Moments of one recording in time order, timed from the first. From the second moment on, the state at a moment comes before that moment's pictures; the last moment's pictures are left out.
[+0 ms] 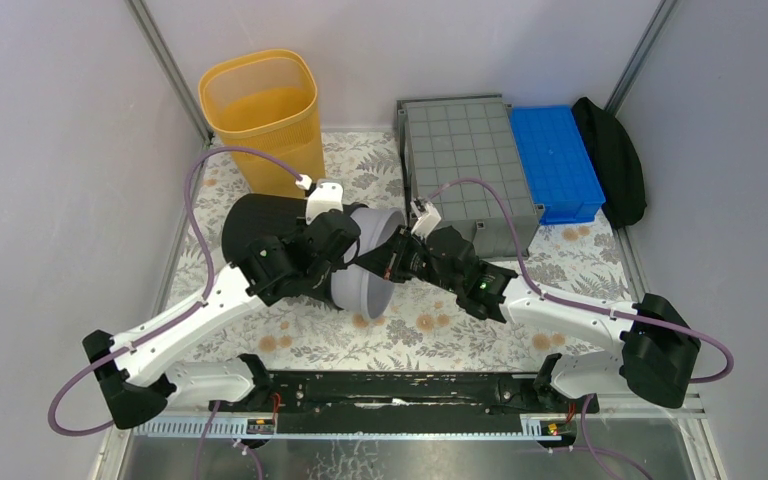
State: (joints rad) left arm -0.90 1.16 1.22 -0.93 -0.62 -0.61; right arm 0.99 1.30 0.81 0.27 -0.02 1.03
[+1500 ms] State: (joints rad) left arm -0.72 1.14 1.29 -0.95 -0.69 -0.61; right arm 1.03 1.25 1.06 -0.09 -0.15 0.83
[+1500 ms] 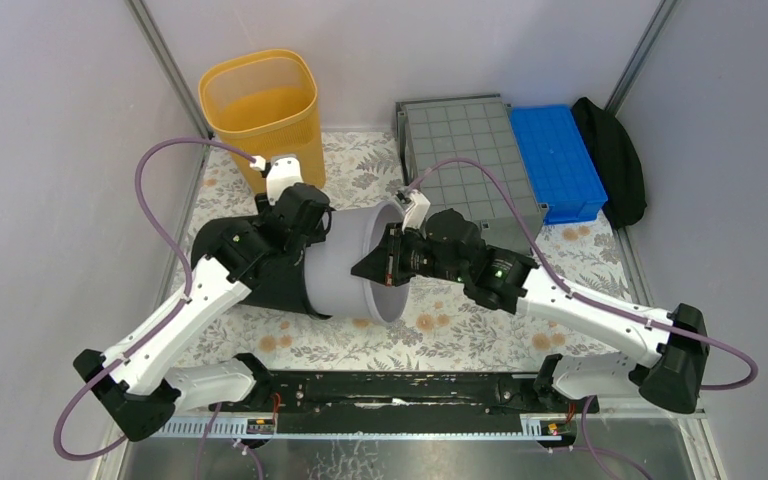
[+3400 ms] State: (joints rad) left arm -0.52 1.10 1.23 -1.02 -0.55 -0.52; right arm 1.04 1.35 1.69 -0.89 -0.23 0.32
